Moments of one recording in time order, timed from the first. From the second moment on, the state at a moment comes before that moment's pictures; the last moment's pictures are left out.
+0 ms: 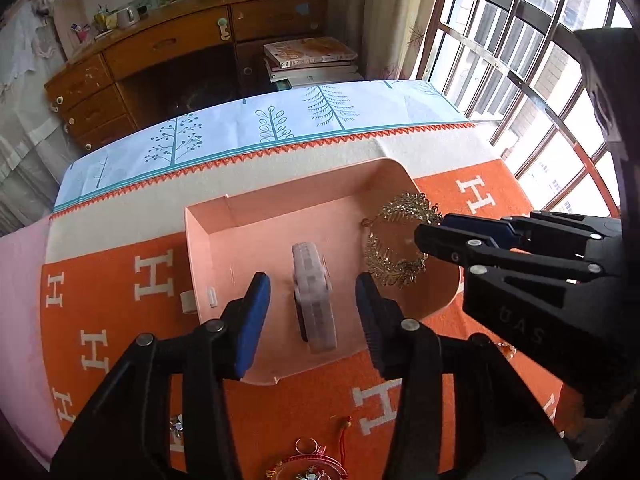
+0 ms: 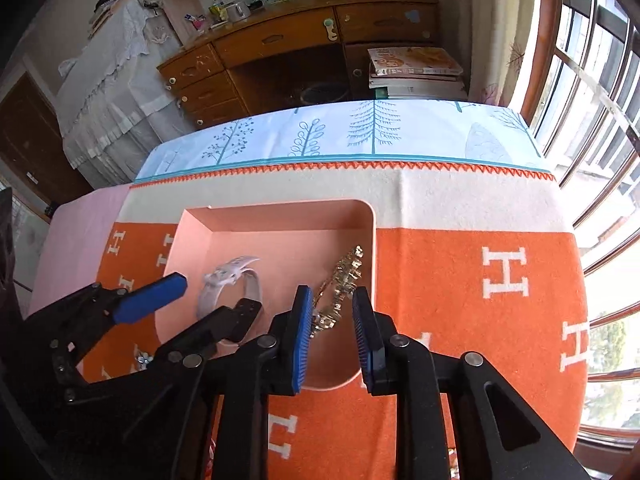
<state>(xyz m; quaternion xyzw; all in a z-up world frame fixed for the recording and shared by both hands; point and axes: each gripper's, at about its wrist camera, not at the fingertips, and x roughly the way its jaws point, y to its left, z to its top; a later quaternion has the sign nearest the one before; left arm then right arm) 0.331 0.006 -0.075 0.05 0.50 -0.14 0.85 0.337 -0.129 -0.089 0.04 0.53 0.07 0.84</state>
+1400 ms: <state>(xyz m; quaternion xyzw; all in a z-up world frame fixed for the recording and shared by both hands) 0.174 -0.006 0.004 0.03 0.42 -0.19 0.89 0.144 -0.228 -0.018 0.08 0.42 0.09 0.90</state>
